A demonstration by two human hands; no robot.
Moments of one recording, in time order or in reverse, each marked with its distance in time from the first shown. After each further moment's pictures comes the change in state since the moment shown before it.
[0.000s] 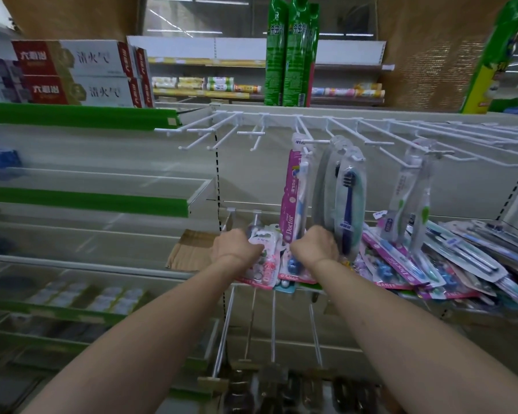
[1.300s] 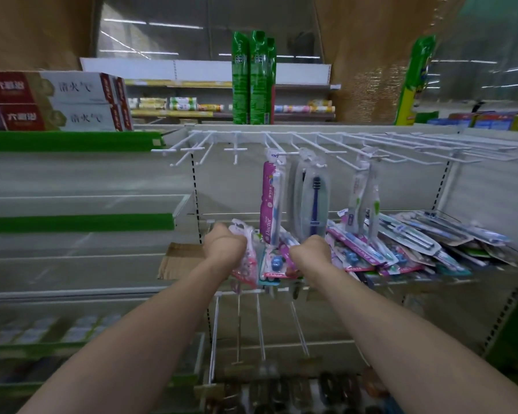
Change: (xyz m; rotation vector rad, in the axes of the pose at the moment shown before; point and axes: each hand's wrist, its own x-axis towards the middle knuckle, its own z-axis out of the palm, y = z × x) left_hand -0.034 0.018 -0.040 -0.419 0.005 -0.093; right_hand -0.070 0.005 -0.040 0.355 0.060 0.215
